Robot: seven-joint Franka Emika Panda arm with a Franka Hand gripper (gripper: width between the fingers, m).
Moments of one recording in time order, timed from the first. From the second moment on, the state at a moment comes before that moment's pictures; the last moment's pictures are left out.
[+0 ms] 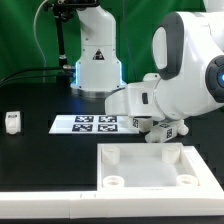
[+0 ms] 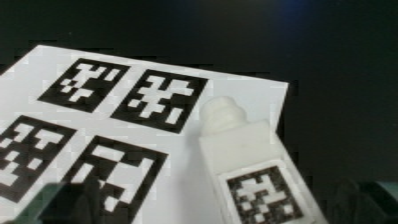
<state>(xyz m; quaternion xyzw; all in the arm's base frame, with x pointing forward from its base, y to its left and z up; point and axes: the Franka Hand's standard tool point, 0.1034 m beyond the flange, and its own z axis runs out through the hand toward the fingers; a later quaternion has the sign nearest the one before) 0.359 0.080 0.030 0.85 0.11 -0.49 0.12</state>
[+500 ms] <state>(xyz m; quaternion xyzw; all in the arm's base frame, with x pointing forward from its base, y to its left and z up) 0.355 0.086 0.027 0.85 0.12 -0.49 0.13</state>
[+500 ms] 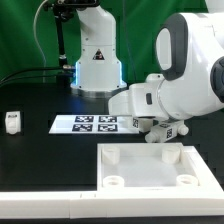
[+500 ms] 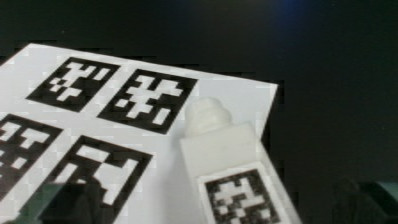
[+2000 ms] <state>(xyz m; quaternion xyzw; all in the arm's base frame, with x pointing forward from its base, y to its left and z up) 0.362 0.077 0.036 0.84 0.13 -0.51 0.11</state>
